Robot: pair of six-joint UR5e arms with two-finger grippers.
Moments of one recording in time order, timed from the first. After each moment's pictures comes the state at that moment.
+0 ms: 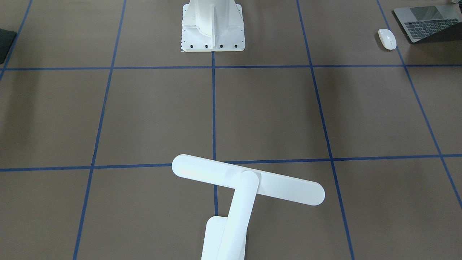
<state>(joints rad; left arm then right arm) -1.58 -1.57 -1.68 -1.51 -2.30 0.23 1.53 -1.73 1.87 -1.80 2.33 0.01</state>
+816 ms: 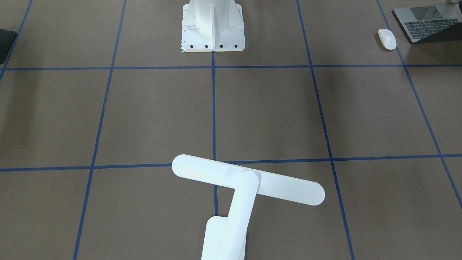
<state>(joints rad) -1.58 -1.56 -1.69 -1.52 -2.30 0.23 1.53 -1.73 1.87 -1.80 2.34 0.00</state>
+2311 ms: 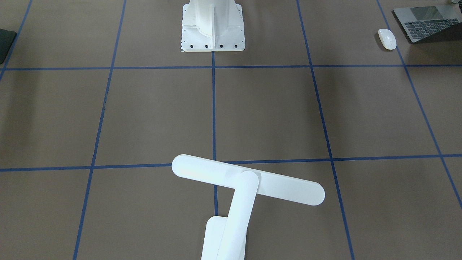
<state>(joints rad) -1.64 -1.55 -1.69 -1.50 -2.26 0.08 1.53 -1.70 1.85 -1.80 2.34 0.01</state>
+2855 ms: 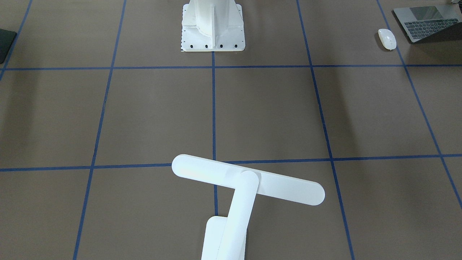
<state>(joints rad) -1.86 -1.42 -1.71 -1.40 -2.25 -0.14 1.53 -1.70 1.84 -1.80 2.35 0.02</state>
